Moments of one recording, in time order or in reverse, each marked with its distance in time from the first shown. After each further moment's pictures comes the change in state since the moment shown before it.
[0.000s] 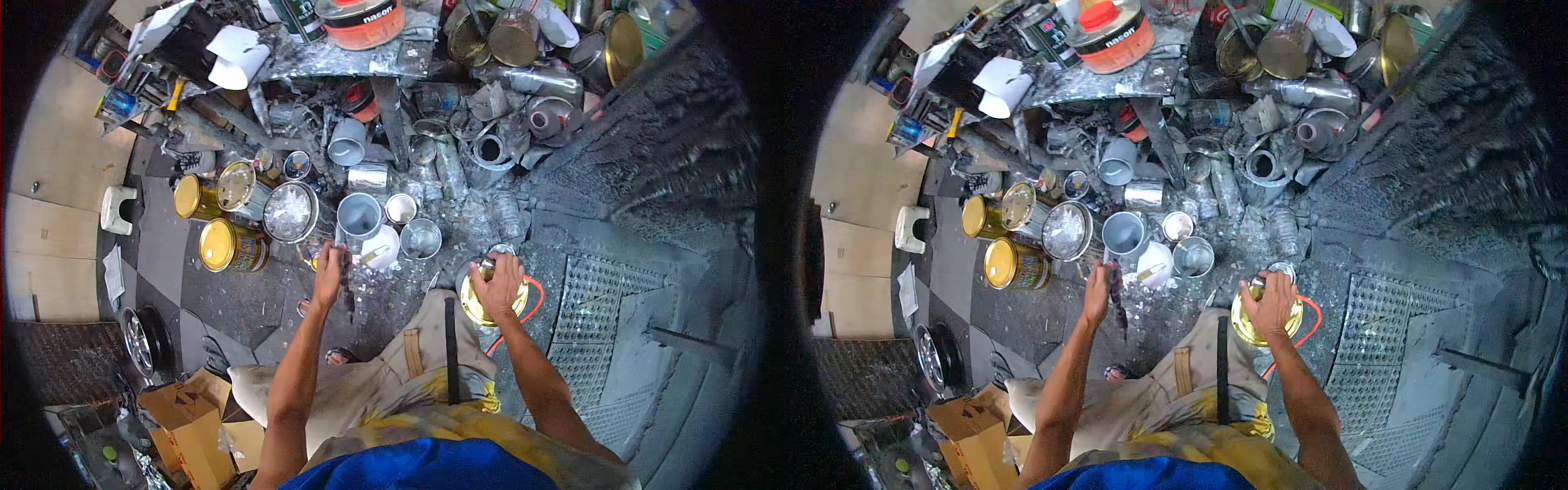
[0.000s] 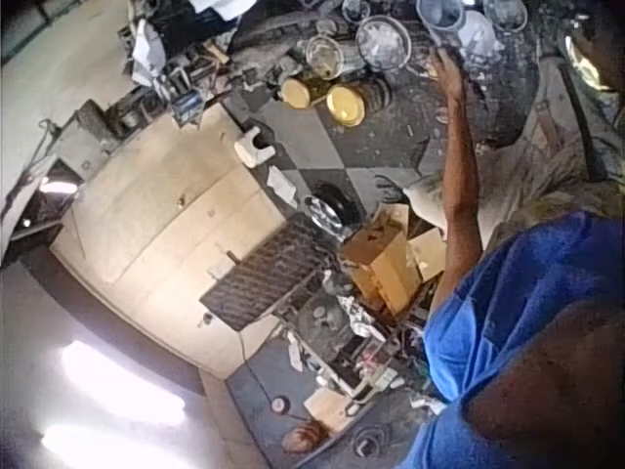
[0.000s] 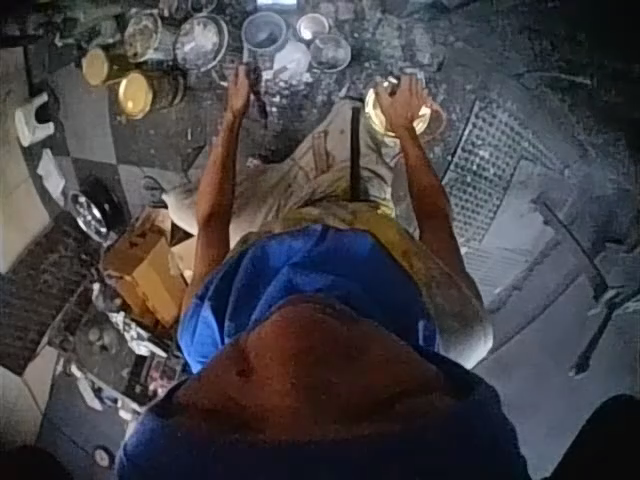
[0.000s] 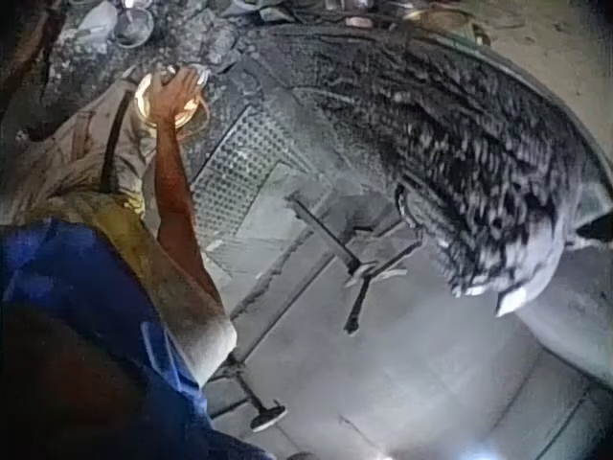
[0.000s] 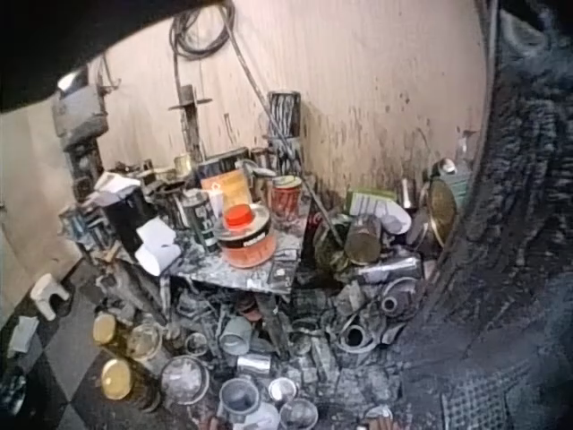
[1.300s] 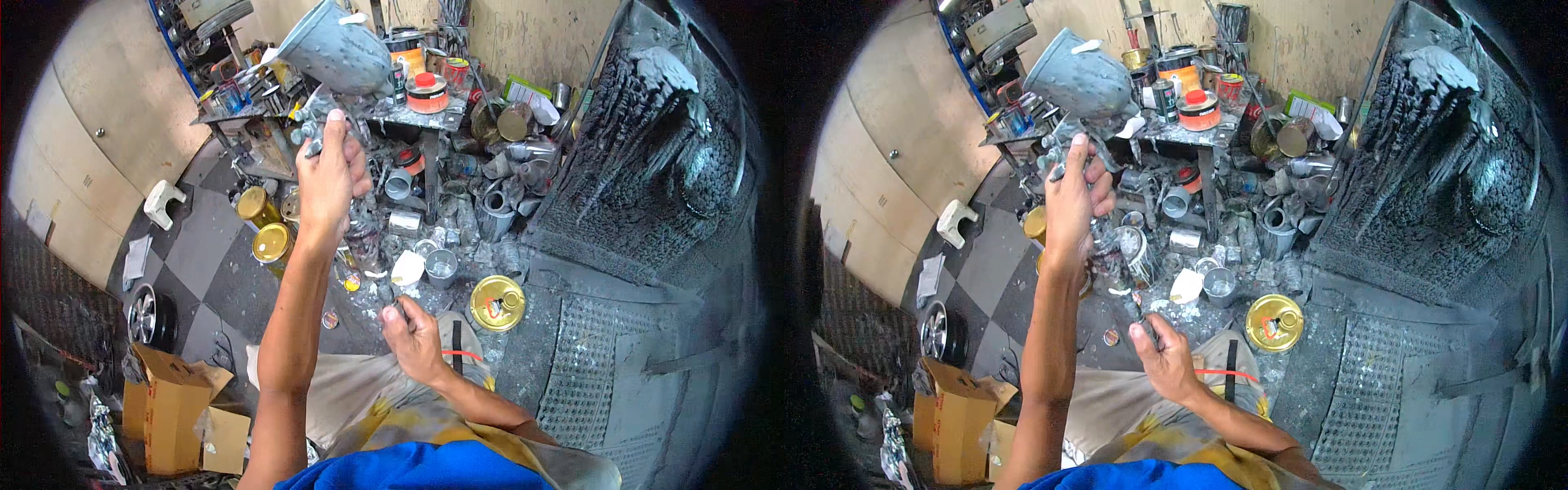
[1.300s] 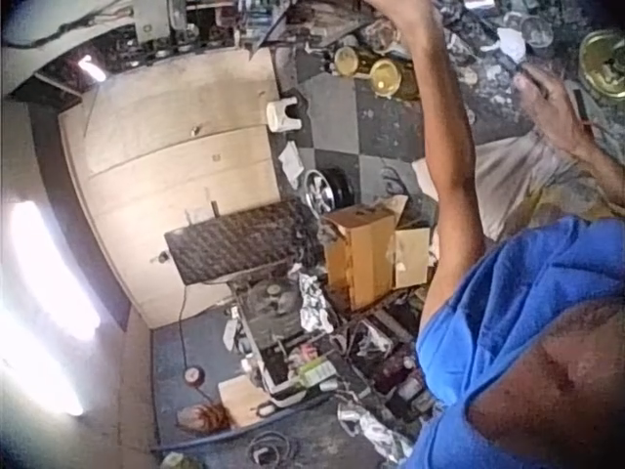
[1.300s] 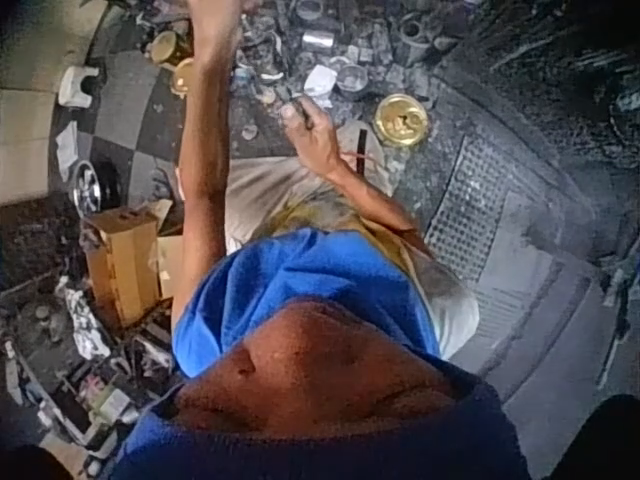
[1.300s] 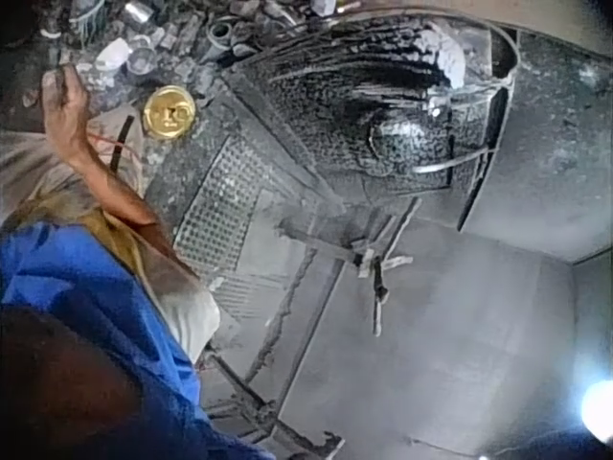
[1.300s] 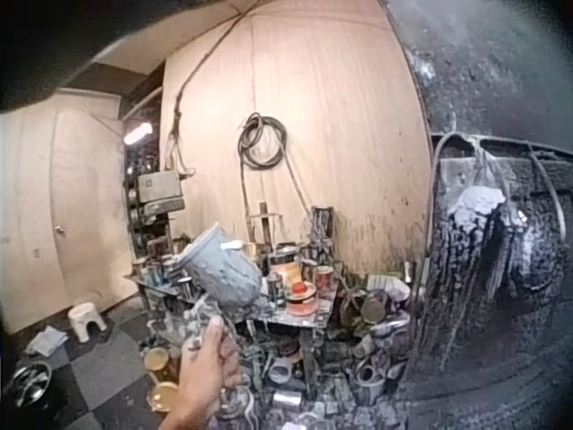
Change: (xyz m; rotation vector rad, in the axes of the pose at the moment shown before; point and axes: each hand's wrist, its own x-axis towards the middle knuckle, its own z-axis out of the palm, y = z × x) left_hand -0.244 0.360 0.031 -0.462 -0.019 0.650; right_hand -0.109 -0.283 -0.180 1.286 -0.332 -0.098
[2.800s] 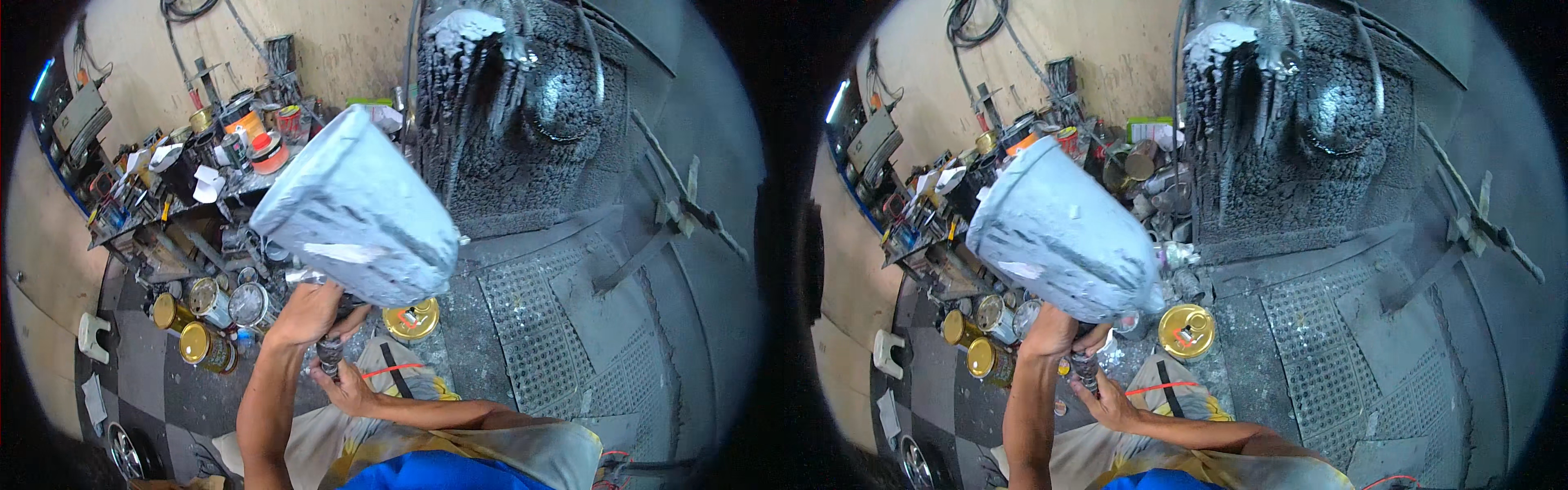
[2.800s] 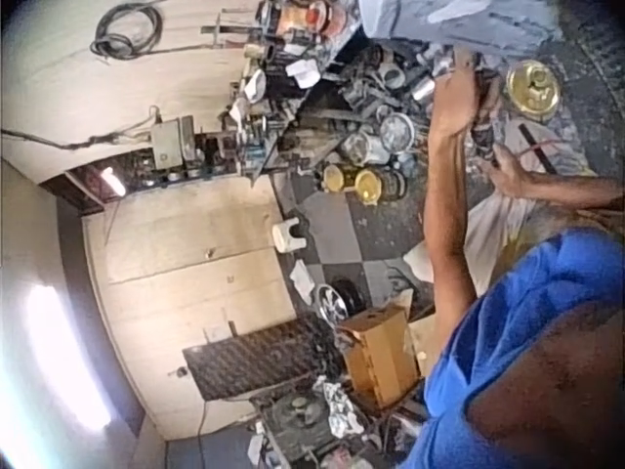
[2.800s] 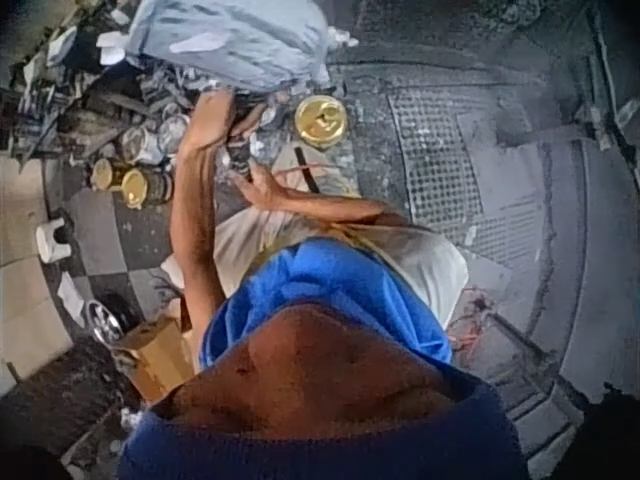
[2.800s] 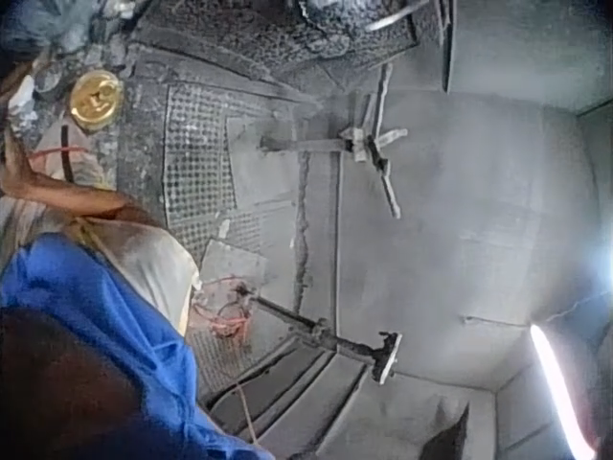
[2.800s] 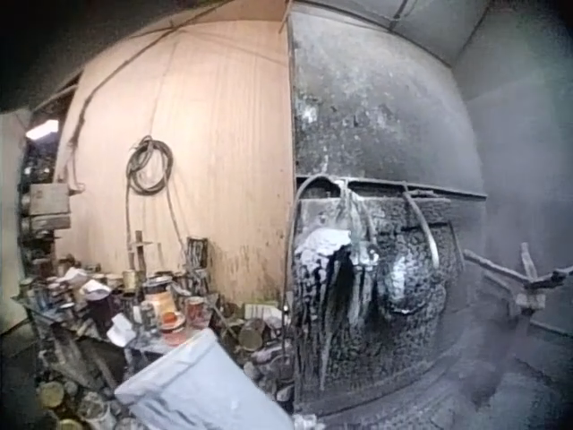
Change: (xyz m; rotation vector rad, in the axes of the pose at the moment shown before) left_hand -0.079 -0.047 0.066 0.221 -0.921 -0.492; right_hand -0.029 0.060 -0.013 -0.080 0.143 -0.069
